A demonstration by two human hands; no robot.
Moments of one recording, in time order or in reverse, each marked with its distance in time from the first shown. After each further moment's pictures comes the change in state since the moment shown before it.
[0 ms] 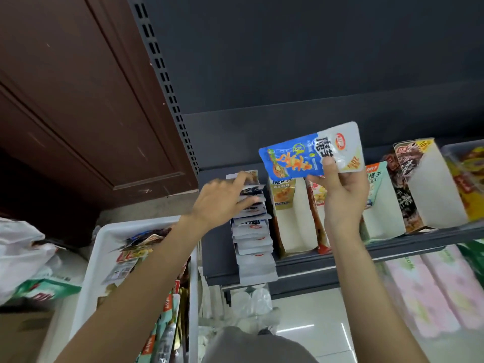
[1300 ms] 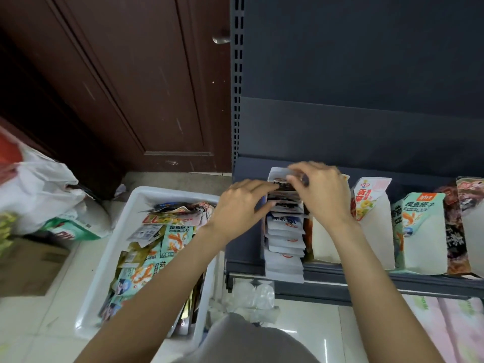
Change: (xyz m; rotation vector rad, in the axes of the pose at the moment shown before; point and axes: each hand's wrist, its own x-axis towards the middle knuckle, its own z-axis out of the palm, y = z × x) left_hand -0.060 -0.004 -0.003 -0.225 0.290 -0.093; right_hand -0.001 0.028 0.068 -1.199 -0.711 -0.527
